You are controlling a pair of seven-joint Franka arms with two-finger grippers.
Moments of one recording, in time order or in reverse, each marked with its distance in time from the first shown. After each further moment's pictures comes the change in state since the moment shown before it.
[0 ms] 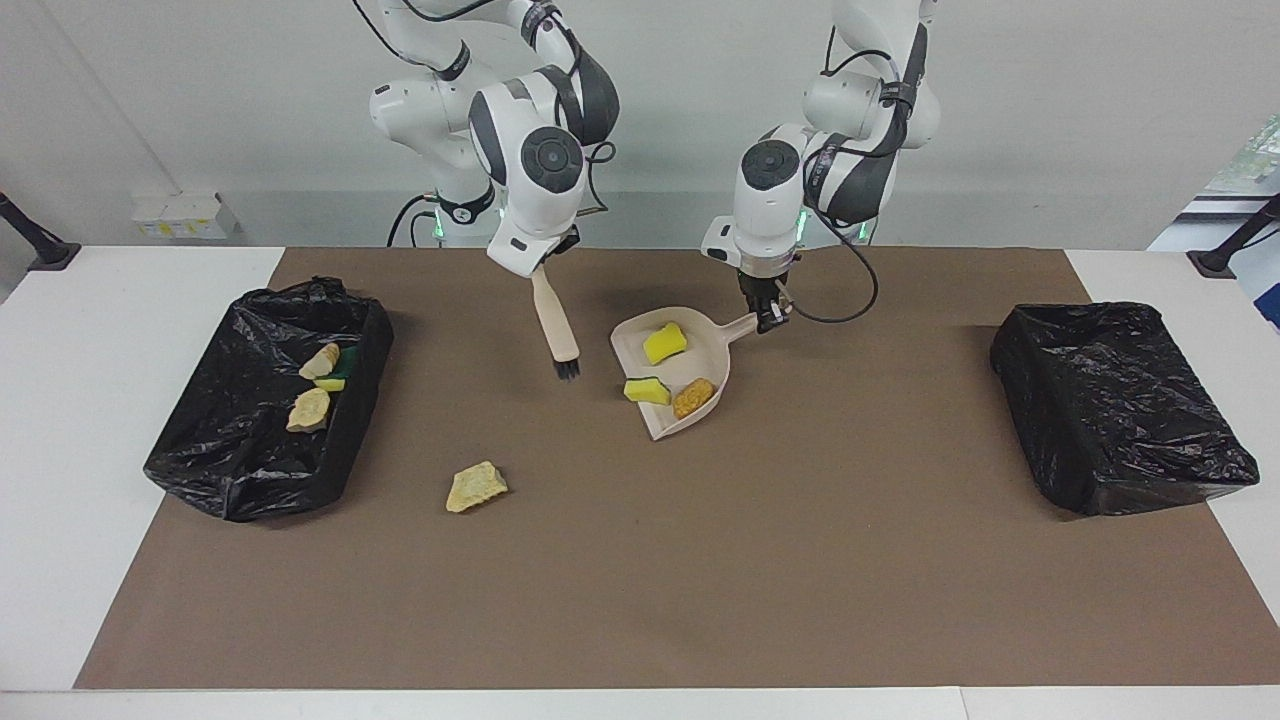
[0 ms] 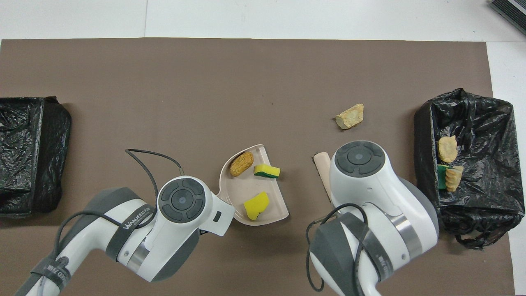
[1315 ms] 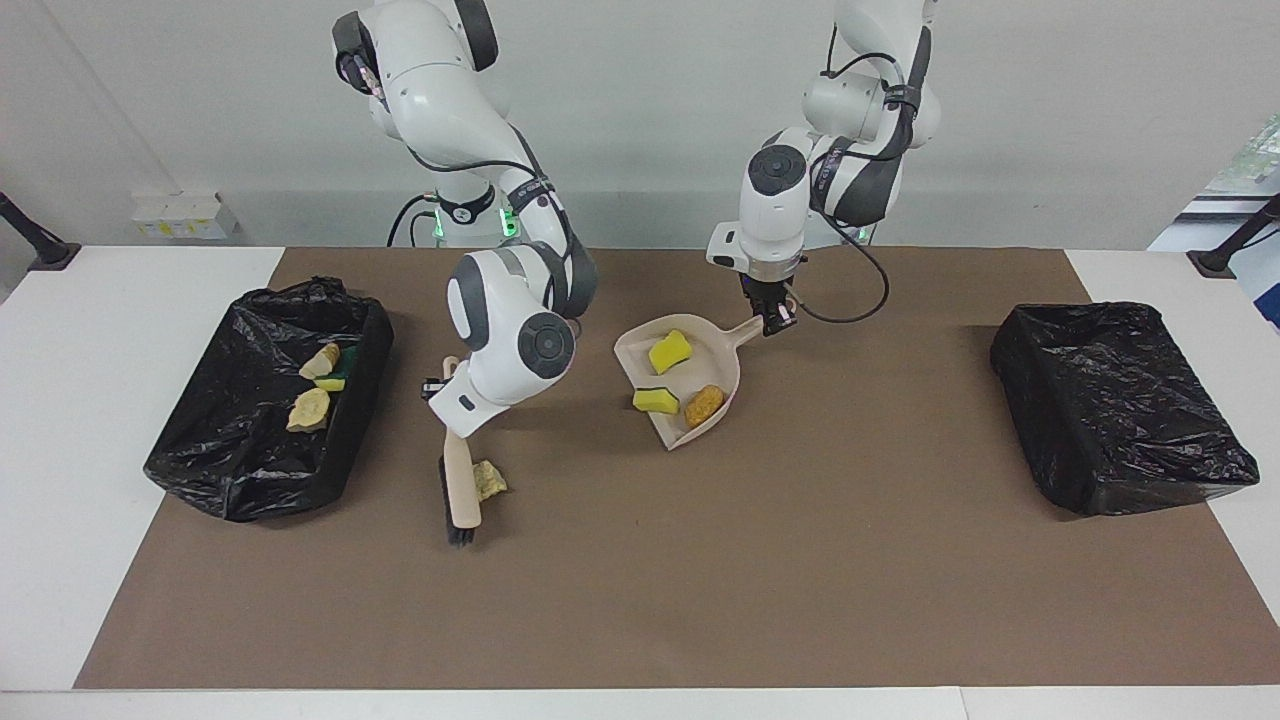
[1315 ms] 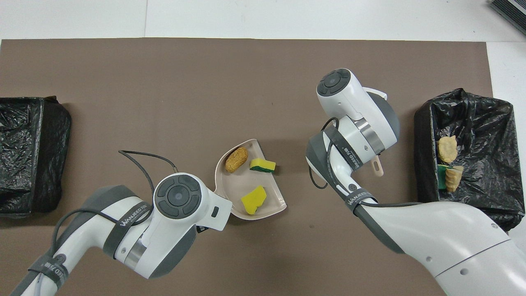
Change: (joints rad) left arm 0.014 0.005 0.001 0.000 0.000 0.000 -0.066; right arm -0.099 0.529 0.013 0.449 -0.388 0.052 0.154
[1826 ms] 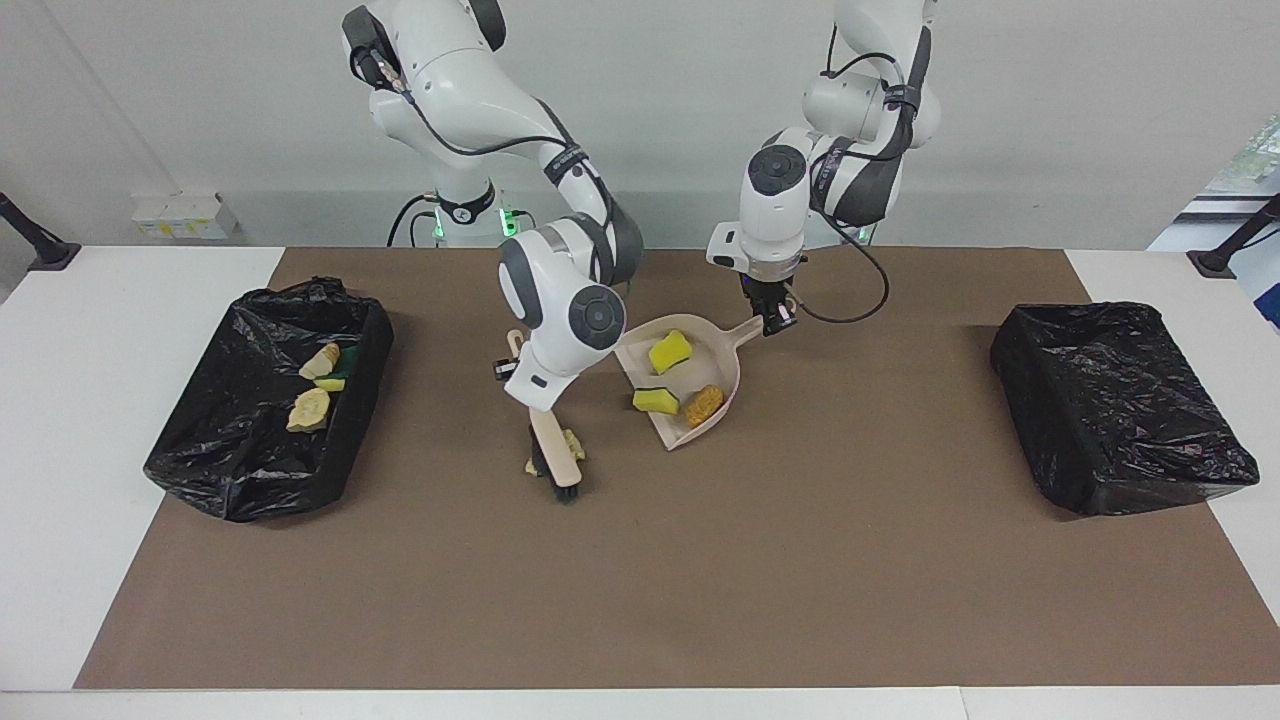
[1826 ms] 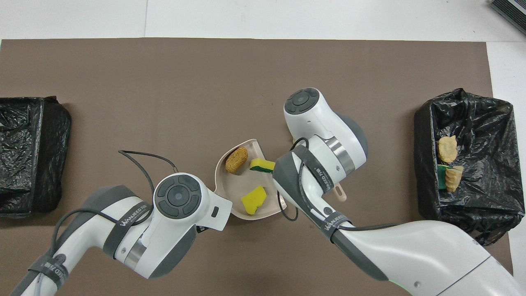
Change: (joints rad) left arm 0.000 0.000 0.000 0.000 0.000 0.000 0.000; right arm 0.026 -0.044 0.145 -0.045 0.201 -0.037 -0.127
